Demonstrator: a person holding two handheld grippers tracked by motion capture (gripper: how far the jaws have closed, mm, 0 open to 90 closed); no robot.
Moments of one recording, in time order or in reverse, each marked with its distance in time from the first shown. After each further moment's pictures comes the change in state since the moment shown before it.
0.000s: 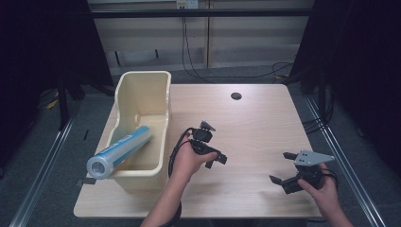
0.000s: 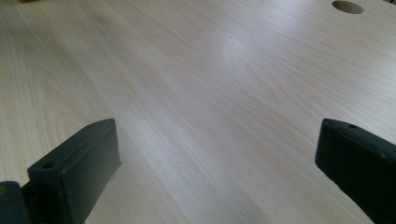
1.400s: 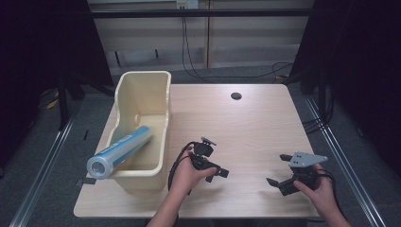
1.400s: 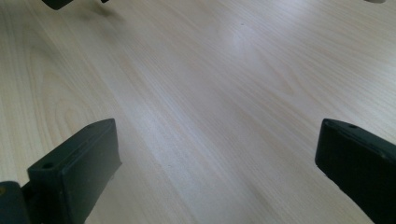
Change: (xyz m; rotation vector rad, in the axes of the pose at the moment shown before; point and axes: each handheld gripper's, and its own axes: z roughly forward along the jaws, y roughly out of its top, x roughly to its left) left arm 0.001 -0.034 0.026 -0.022 -0.093 0.061; right arm 0.005 -0.002 0.010 0.051 0.013 -0.030
